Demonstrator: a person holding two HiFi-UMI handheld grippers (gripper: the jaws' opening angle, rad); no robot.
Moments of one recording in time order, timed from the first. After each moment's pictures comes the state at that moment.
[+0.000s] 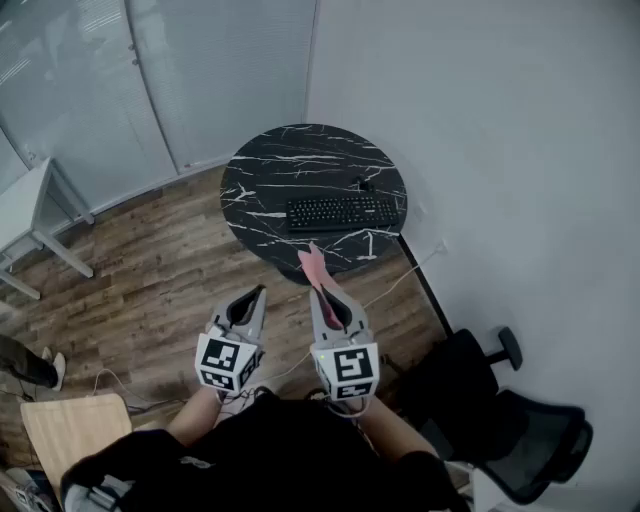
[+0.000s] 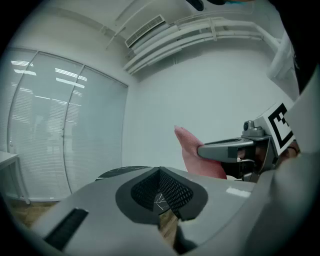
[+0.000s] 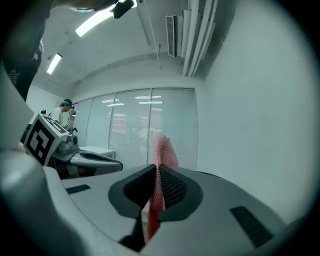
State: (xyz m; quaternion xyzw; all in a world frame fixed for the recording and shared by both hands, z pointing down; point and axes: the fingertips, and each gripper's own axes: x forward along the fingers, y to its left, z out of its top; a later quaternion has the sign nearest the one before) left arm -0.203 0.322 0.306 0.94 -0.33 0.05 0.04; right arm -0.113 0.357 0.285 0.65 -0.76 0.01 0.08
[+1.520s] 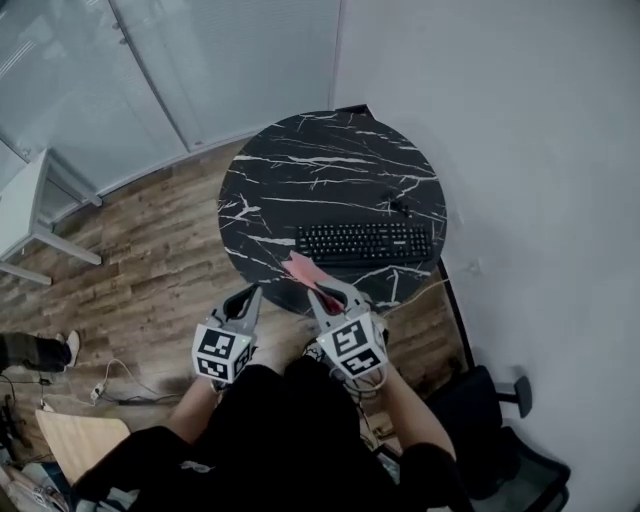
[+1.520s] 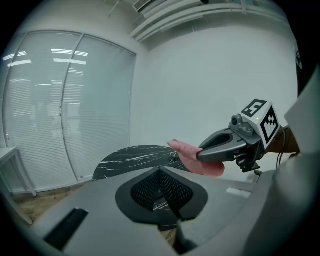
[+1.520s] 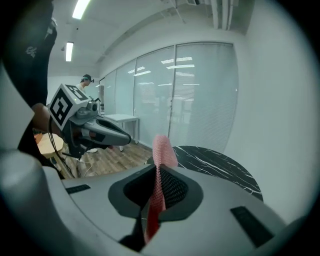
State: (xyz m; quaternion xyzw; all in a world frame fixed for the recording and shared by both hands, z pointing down) left arm -0.136 0.090 0.408 0.91 -0.35 0.17 0.11; right arm -0.039 0.115 0.418 0.46 -0.84 0.08 0.26
